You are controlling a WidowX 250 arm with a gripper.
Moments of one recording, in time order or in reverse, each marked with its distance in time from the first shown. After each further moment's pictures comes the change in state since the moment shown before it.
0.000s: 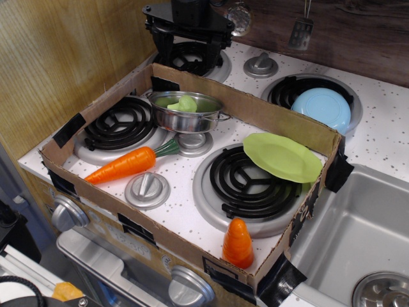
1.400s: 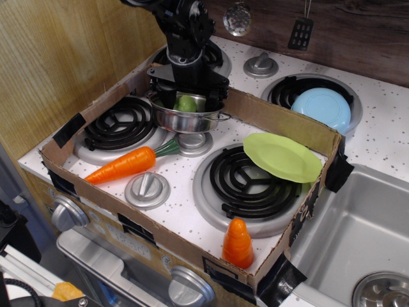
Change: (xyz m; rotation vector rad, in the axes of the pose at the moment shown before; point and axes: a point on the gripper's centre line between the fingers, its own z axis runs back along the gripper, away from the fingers) arm -0.032 -0.007 -0.070 -0.056 0.036 0.045
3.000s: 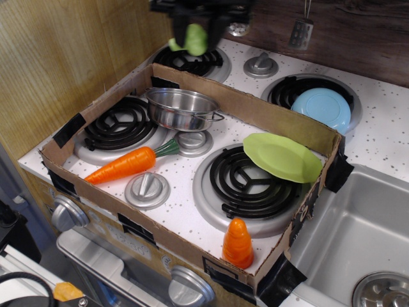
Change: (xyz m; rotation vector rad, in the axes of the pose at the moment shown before) arm 0.007 -0.032 0.134 0.184 -0.008 0.177
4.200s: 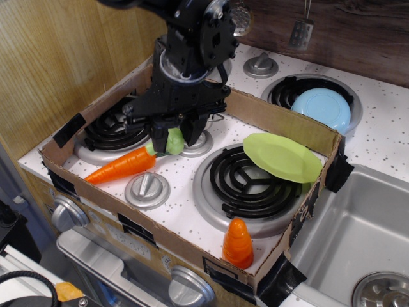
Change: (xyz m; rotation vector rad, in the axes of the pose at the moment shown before) arm -0.102 0.023 -0.034 0.026 0.109 0.383
